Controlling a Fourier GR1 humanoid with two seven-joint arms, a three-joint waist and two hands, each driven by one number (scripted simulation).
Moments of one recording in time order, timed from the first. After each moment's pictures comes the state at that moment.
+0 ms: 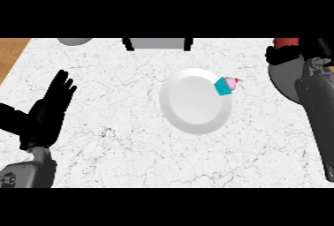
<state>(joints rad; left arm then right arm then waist) -0.15 0.18 0.09 -1.61 0.12 0.06 0.25 -0.78 -0.42 0.00 -1.24 1.09 0.04 0.57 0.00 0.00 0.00</state>
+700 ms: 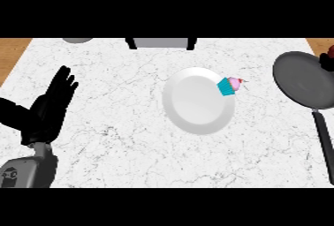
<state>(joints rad) -0.19 0.18 0.10 -1.60 0.12 0.05 0.25 -0.78 -0.62 -0.28 -0.73 0.94 -0.27 0.10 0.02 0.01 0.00</state>
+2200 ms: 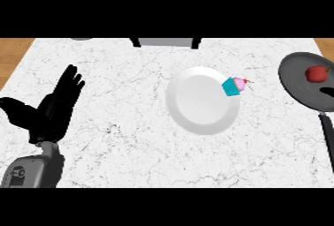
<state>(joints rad) -0.20 0.15 0.08 -1.60 0.10 0.05 0.24 -0.80 -0.70 -0.64 -0.19 0.63 -0.29 -0.37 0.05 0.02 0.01</state>
